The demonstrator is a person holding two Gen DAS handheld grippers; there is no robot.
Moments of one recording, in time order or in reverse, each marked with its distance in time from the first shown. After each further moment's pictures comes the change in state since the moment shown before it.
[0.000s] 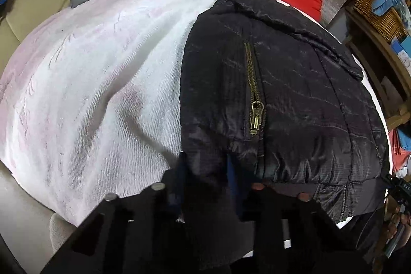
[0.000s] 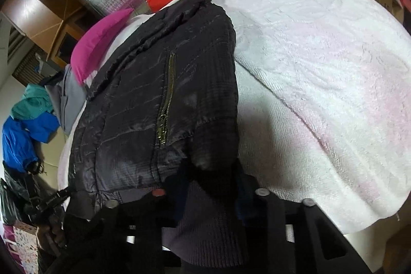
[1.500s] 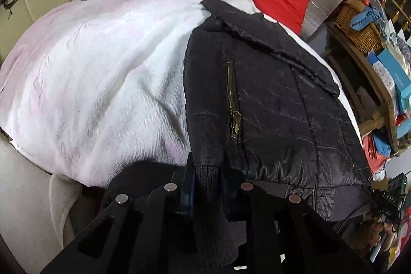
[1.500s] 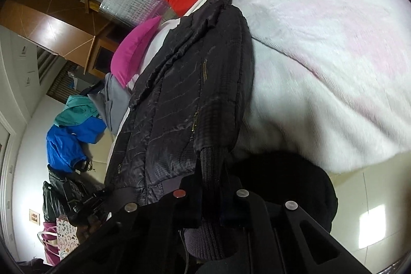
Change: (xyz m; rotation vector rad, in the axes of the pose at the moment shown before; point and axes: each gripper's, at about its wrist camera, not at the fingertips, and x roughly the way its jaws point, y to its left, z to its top) left arm -0.049 0.026 -0.036 -0.052 -0.030 -0.136; right arm -0.055 -0.023 -0.058 0.135 0.002 0.292
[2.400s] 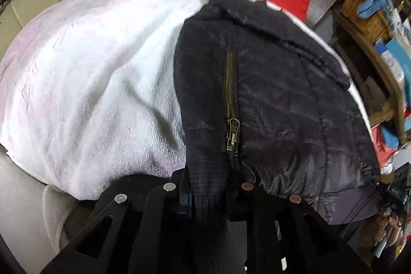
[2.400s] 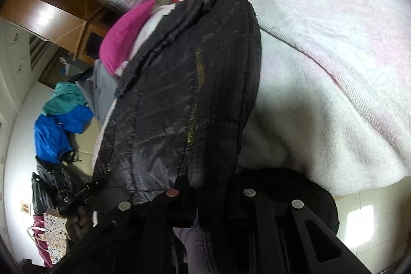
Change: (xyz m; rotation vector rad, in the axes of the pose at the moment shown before) left arm 0.018 -0.015 0.010 0.033 0.023 0.026; right arm 0.029 0.006 0.013 -0.052 0.060 -0.042
